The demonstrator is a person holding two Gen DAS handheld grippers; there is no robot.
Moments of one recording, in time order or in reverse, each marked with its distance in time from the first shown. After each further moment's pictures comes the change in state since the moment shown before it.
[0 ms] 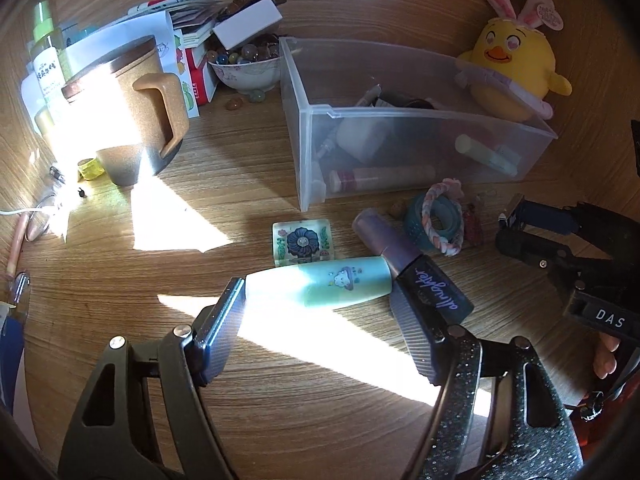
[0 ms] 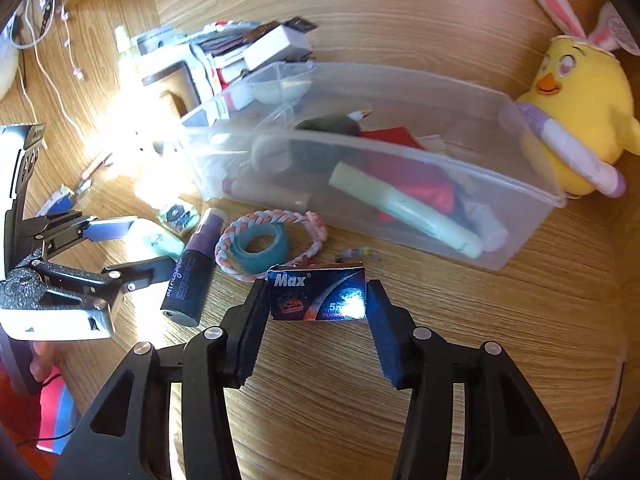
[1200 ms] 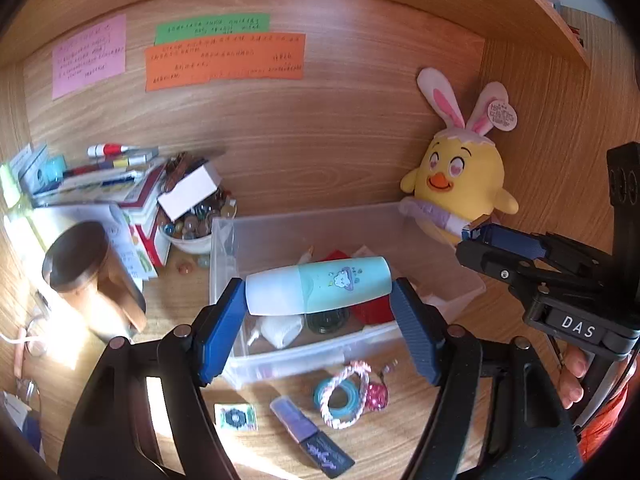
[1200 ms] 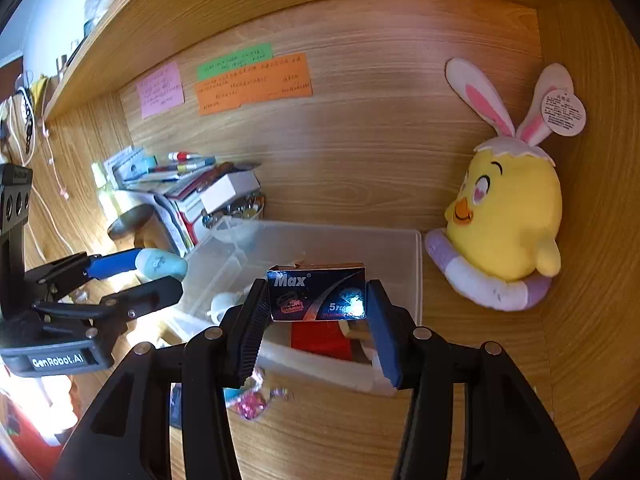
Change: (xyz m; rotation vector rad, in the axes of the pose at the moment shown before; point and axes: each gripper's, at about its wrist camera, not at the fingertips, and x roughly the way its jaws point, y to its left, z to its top) left arm -0.044 -0.061 0.111 0.054 -0.295 -0.086; right arm -0.071 -0.052 0.076 0.087 -0.281 -0.055
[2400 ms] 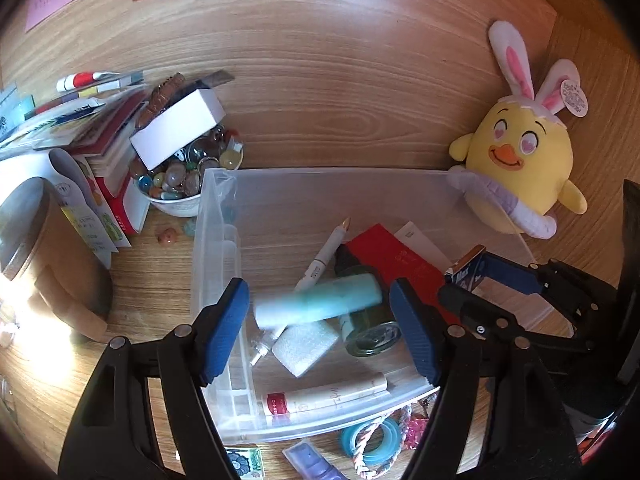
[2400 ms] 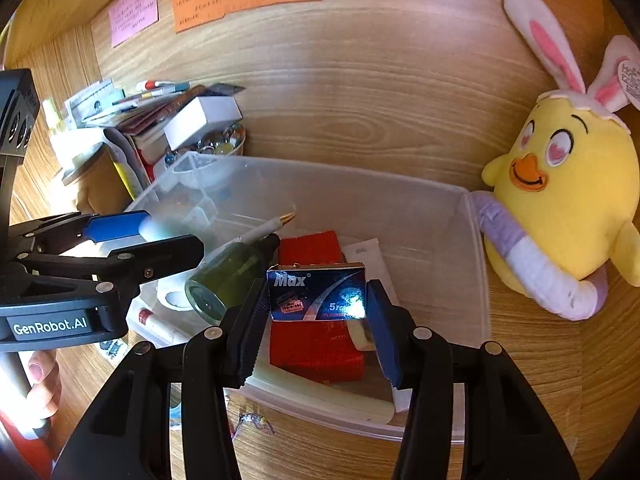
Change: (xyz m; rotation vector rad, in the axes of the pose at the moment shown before) left arm 0.094 0.035 -0.001 -0.098 0.191 0.003; right arm 0.098 0.005 -0.016 -0.073 0.196 -0.047
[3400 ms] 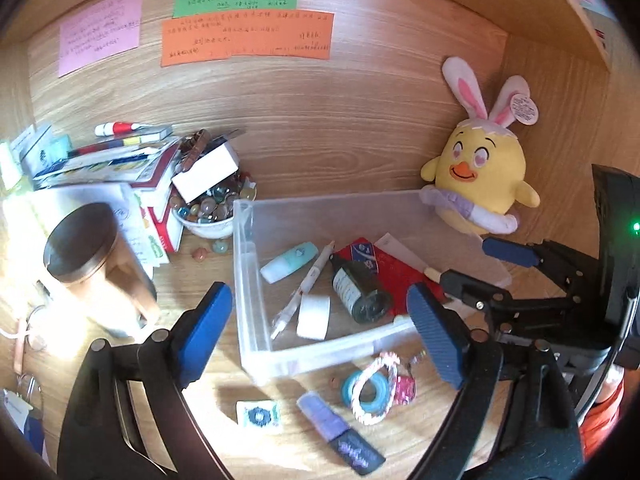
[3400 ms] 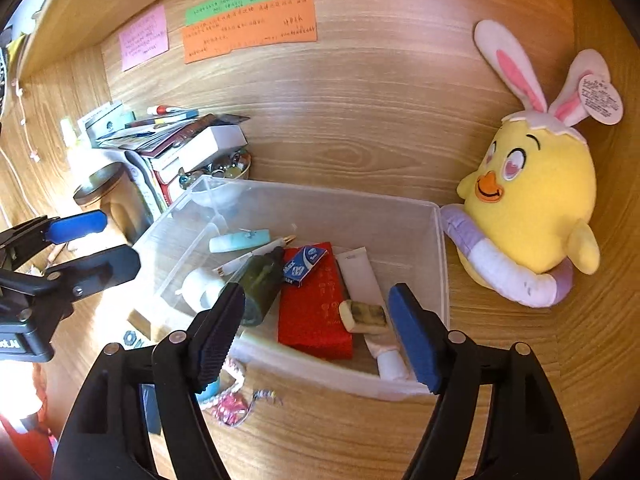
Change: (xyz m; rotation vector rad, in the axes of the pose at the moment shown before) left arm -0.081 -0.007 -0.028 0.065 -0.139 0.009; right arm -0.050 0.001 -0.004 0.011 -0.070 -0.013
